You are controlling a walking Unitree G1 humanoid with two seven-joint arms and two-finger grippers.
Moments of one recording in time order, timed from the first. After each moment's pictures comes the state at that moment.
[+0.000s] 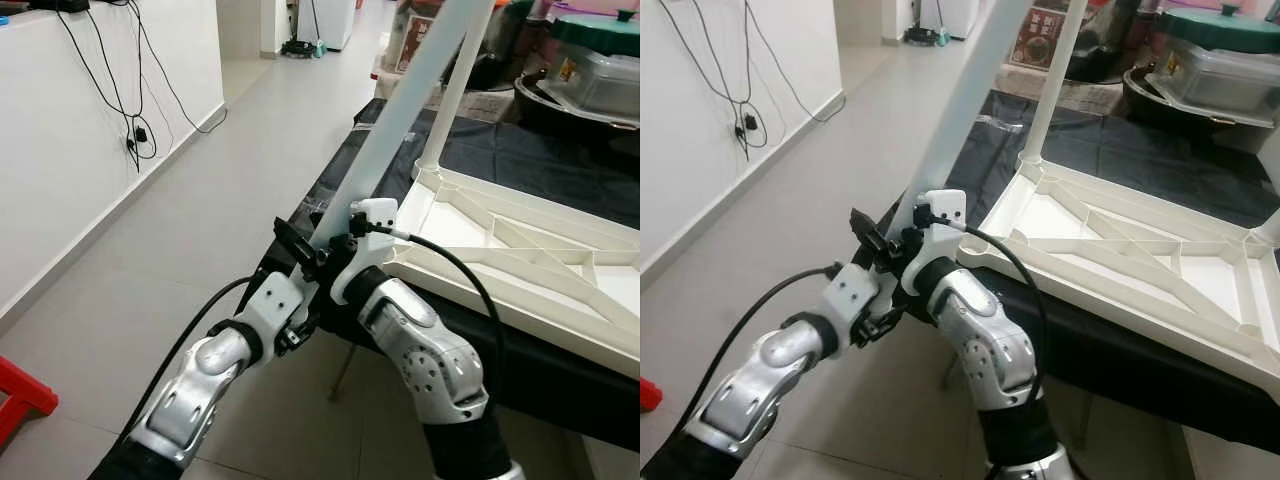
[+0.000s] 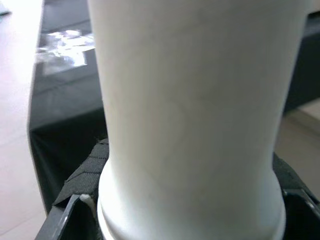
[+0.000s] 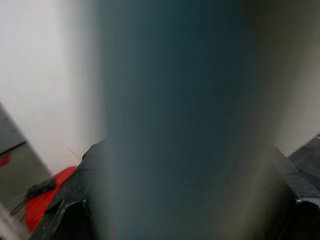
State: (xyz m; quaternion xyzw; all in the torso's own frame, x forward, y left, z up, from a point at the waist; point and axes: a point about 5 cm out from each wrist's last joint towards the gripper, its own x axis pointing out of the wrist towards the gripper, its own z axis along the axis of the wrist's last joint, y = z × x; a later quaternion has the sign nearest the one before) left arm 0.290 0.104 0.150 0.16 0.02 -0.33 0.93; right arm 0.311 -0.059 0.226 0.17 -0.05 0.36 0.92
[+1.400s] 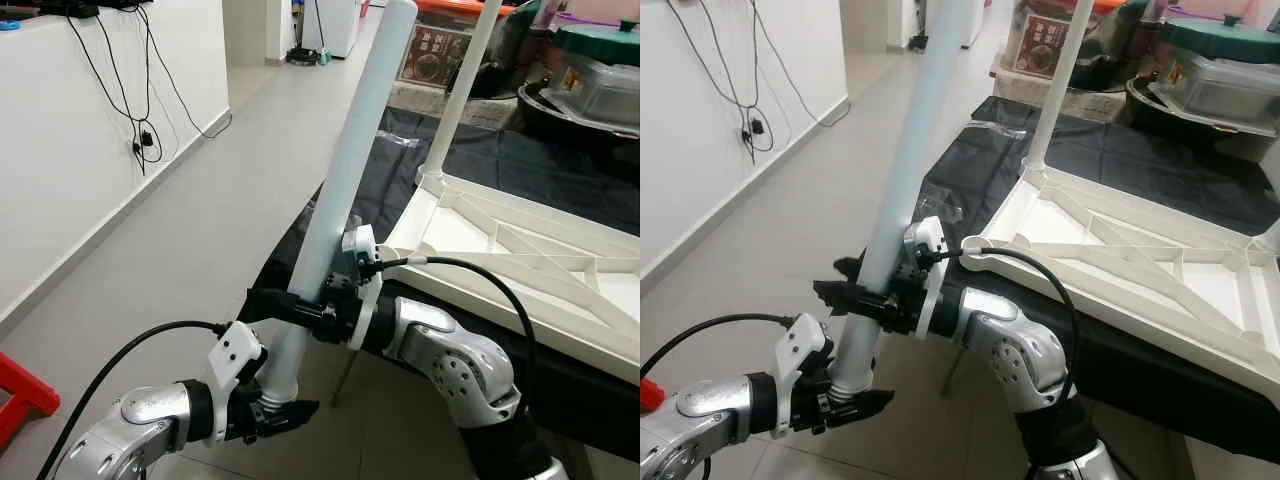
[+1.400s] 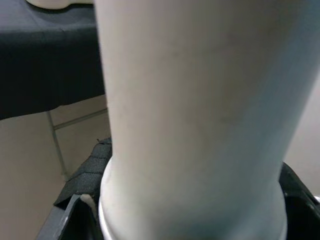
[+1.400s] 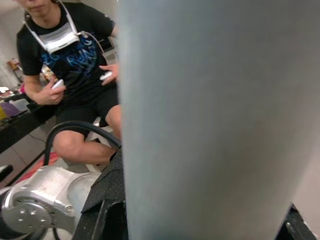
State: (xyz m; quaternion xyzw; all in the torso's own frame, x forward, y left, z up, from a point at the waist) left arm 0.226 0.126 0.144 0.04 0.13 -0.50 0.86; right arm 0.277 -0.051 0.213 0.15 0.01 0.63 0.76
